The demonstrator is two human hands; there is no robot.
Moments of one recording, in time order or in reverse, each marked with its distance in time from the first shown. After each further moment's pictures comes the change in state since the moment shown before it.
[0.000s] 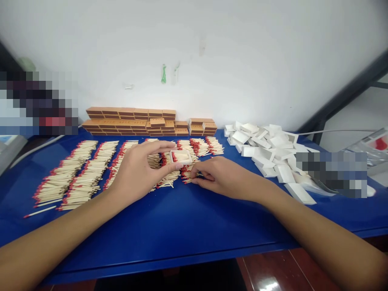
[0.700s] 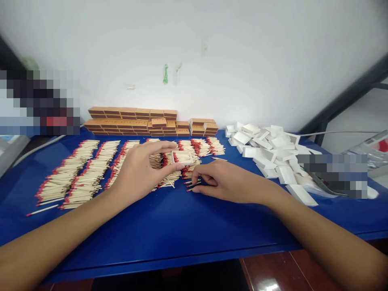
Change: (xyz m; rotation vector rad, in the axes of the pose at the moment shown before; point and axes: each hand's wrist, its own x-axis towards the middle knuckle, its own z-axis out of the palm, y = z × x) left_hand 0.001 0.000 0.000 0.014 -0.016 -0.016; right_hand -0.004 -0.009 -0.007 0.086 -0.073 -0.015
